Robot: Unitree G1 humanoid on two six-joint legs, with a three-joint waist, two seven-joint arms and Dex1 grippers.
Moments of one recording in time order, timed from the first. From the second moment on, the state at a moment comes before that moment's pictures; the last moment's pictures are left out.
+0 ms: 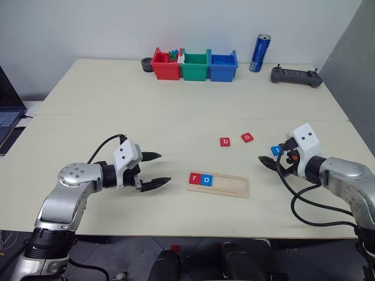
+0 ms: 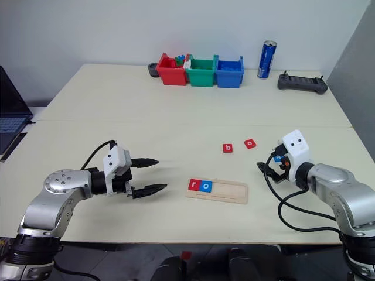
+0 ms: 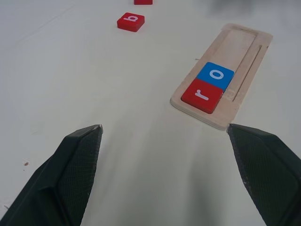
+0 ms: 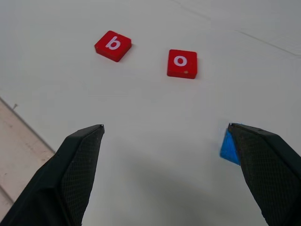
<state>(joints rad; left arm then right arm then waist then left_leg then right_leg) -0.23 0.73 0.06 -0.13 -0.33 0.36 -1.11 -0.30 -0.75 -0.10 -0.45 0.49 1.03 0.42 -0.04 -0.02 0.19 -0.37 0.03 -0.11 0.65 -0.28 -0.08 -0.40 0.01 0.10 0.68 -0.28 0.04</state>
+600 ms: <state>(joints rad) -0.23 0.73 0.06 -0.13 -0.35 0.35 -1.08 -0.30 -0.72 -0.10 -0.49 0.51 1.05 0.43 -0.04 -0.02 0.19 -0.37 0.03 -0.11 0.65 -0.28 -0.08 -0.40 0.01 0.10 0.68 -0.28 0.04</state>
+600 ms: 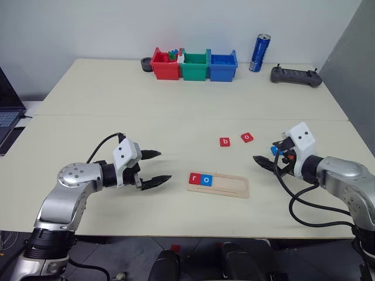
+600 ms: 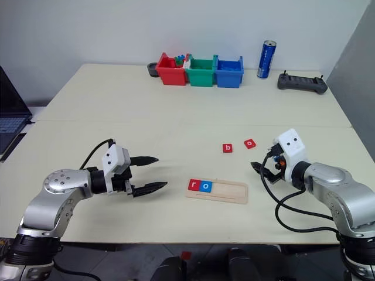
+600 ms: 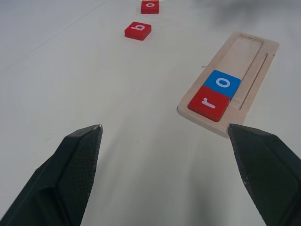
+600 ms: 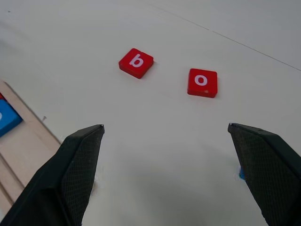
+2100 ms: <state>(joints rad) -0.35 0.71 -0.03 -0.08 -0.35 0.32 -1.12 -0.20 -0.69 -0.21 -0.52 0.45 1.07 0.33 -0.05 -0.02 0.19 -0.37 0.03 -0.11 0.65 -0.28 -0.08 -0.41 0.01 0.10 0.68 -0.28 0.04</state>
